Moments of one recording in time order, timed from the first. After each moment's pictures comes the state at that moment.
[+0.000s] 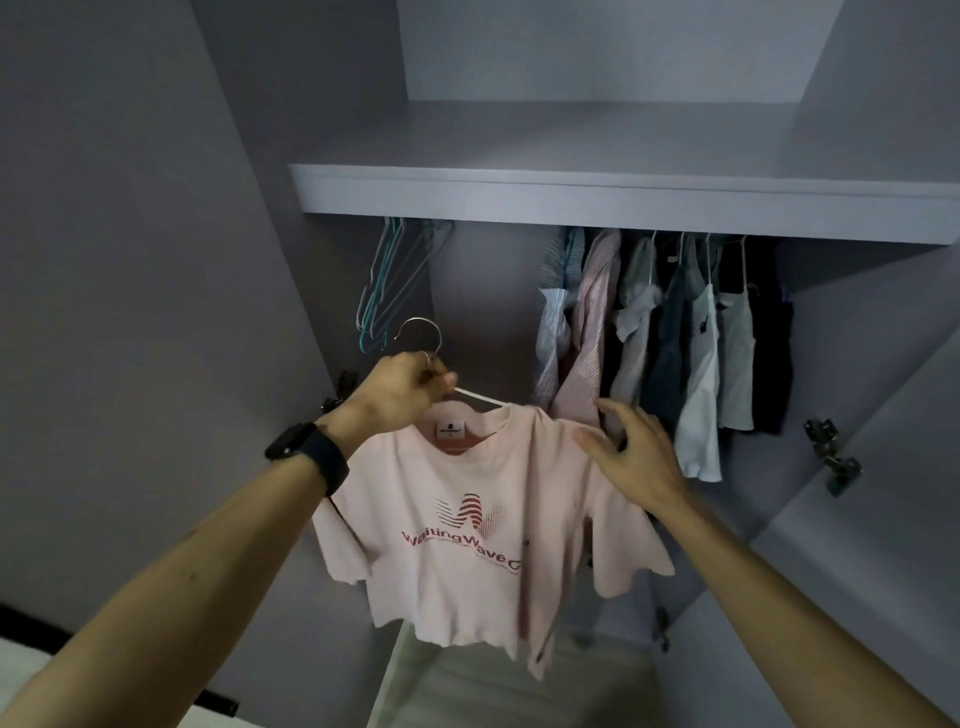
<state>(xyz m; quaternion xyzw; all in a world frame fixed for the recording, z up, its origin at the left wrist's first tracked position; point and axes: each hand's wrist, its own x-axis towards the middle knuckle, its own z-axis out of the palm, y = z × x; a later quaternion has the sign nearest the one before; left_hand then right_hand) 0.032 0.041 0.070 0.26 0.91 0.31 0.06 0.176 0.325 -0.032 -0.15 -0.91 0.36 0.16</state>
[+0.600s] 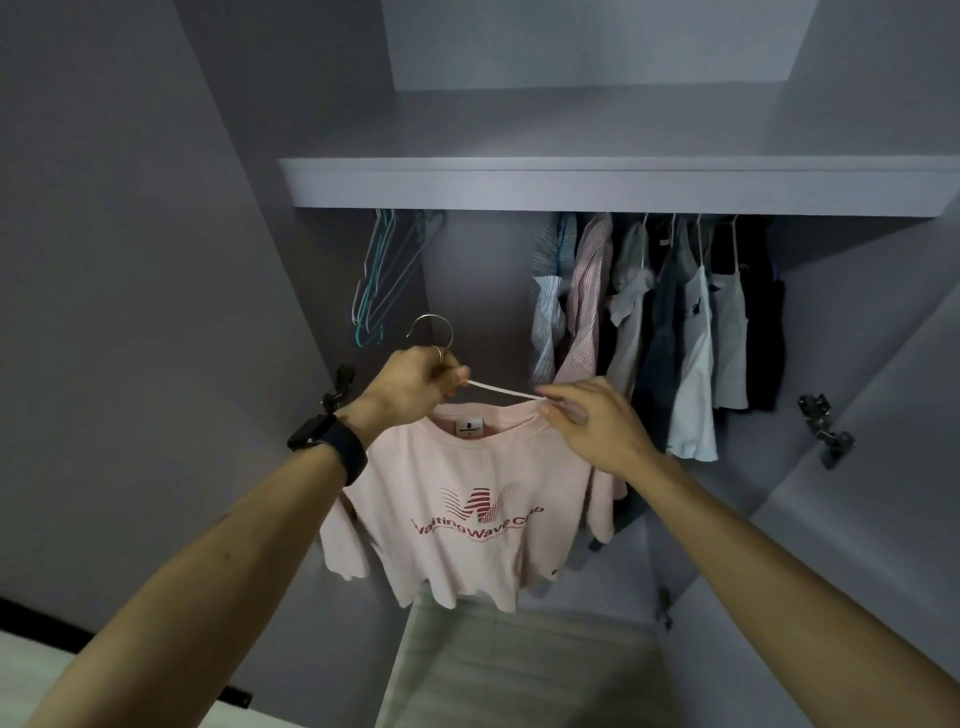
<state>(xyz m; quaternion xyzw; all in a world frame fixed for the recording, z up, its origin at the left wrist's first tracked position) 0.032 0.052 0.059 0.29 0.90 0.33 0.07 0.151 0.295 -0.017 -0.01 -0.93 0.29 0.23</state>
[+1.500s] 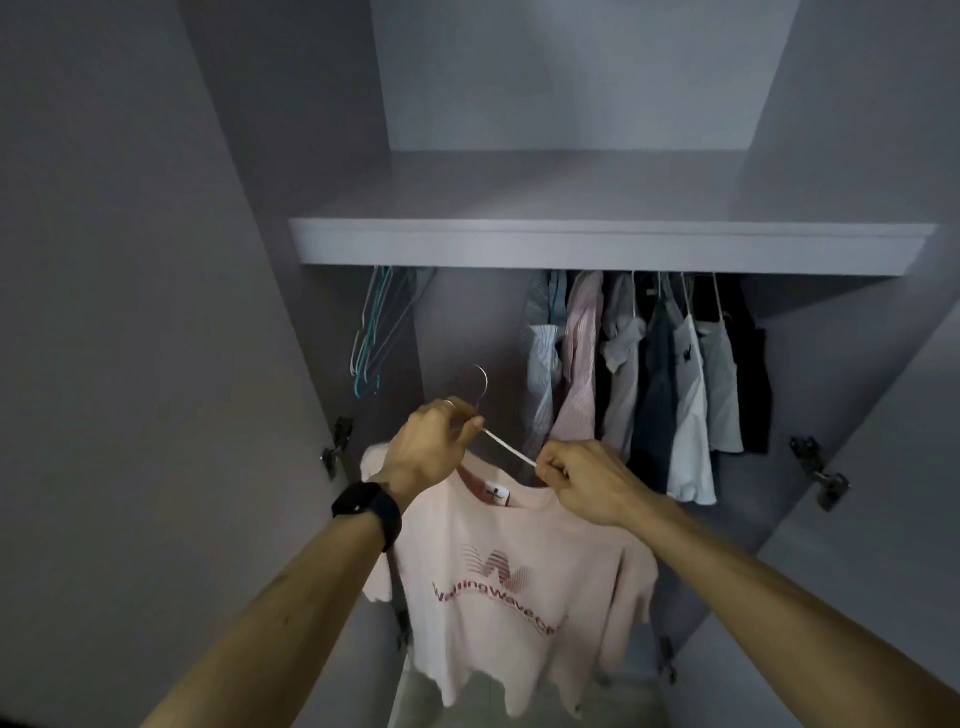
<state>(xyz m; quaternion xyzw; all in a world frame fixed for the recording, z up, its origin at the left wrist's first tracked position) 0.021 0.060 0.028 0.29 0.90 0.31 0.03 0.149 0.262 0.014 -0.04 -0.98 0.20 0.04</state>
